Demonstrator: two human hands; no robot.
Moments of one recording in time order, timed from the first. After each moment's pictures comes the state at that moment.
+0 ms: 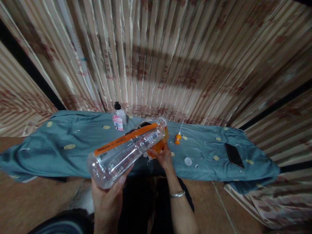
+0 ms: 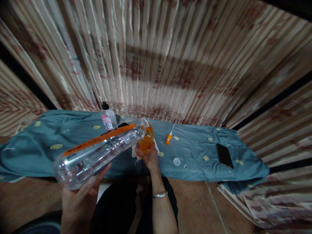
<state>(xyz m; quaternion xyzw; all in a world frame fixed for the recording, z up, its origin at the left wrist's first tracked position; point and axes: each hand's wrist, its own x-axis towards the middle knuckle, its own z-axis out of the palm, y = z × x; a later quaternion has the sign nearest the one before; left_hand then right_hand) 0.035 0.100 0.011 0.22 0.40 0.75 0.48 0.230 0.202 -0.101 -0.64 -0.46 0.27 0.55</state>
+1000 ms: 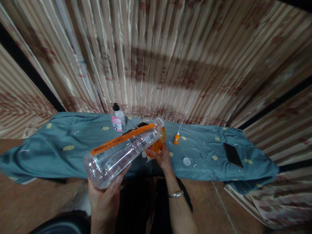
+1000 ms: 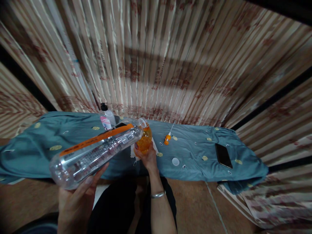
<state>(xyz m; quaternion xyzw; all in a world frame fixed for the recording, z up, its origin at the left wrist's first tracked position) 0.016 0.108 -0.003 0.27 0.39 0.74 0.48 0.231 0.203 -0.102 -0.64 -0.48 0.27 0.54</state>
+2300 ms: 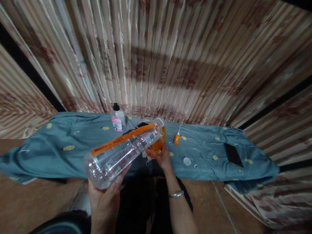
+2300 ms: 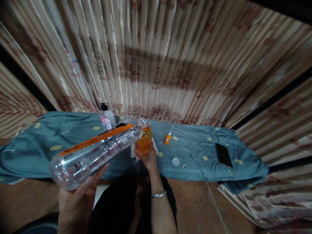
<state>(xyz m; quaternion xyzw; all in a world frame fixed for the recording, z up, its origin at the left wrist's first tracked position) 0.018 0.106 0.002 0.26 0.40 0.74 0.48 0.230 0.201 -0.093 -0.65 -0.46 0.29 0.53</state>
